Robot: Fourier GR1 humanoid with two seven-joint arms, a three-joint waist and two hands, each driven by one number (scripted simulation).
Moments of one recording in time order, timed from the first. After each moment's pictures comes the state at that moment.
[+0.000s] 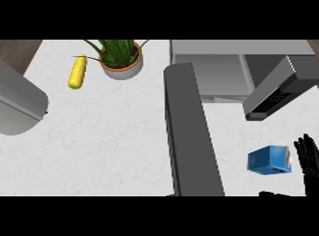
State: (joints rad) left arm 0.55 0.01 0.33 -2.36 0.35 -0.32 -0.03; right arm 0.21 -0.13 -0.27 -1.39 0.04 0.16 -0.56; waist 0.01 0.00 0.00
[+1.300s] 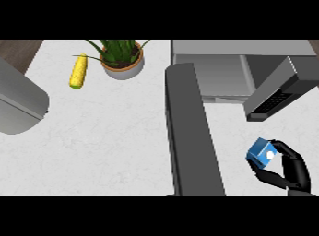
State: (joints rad) left arm 0.58 0.00 0.35 -2.35 0.36 -0.35 -0.05; right arm -0.15 -0.21 -0.30 -0.69 0.16 0.07 -1.00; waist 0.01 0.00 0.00
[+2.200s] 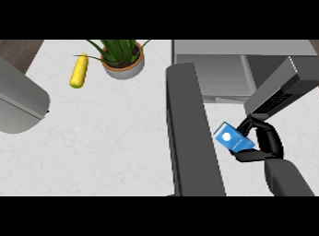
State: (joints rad) left arm 0.56 0.02 0.39 -2.33 0.42 -0.38 -0.04; right arm -0.41 -0.18 -0.25 -0.50 0.17 0.13 -1.03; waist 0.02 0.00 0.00
